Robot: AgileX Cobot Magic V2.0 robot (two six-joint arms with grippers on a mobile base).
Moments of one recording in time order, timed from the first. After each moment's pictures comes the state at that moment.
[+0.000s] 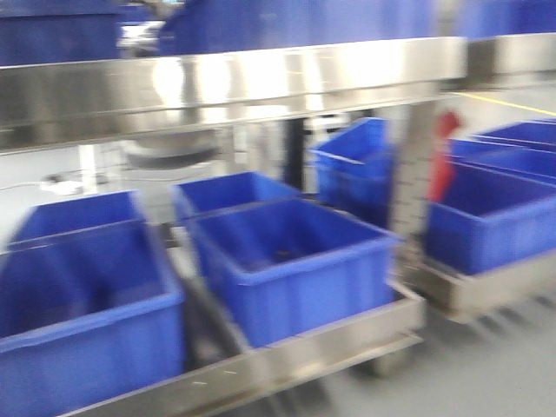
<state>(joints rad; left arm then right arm) -0.34 1.39 -1.66 -0.14 0.85 -0.04 0.36 1.51 -1.82 0.16 0.92 0.12</state>
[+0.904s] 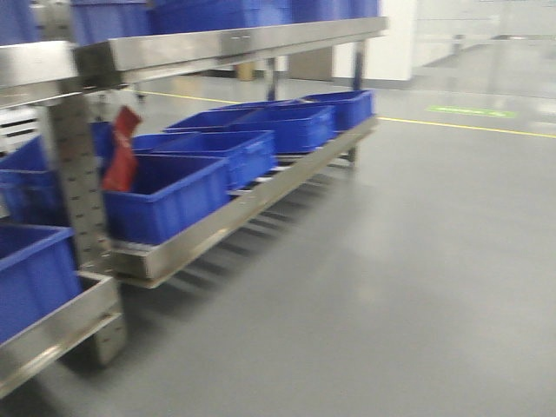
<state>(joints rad) -0.34 1.39 -1.66 -0.14 0.85 -0.04 0.36 1.51 -1.82 0.16 0.92 0.12</state>
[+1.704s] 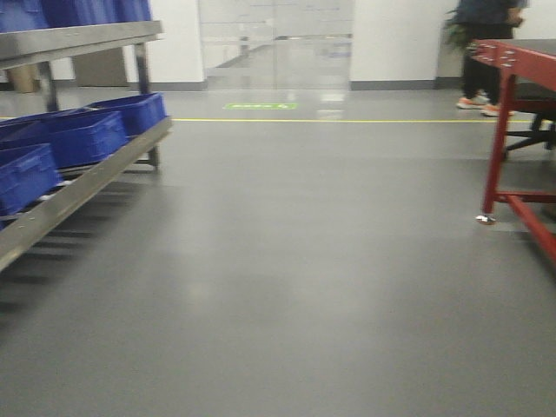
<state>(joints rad) -0.34 1.39 -1.66 -0.15 0.85 -0.04 0.36 1.51 -1.82 0.16 0.92 0.12</state>
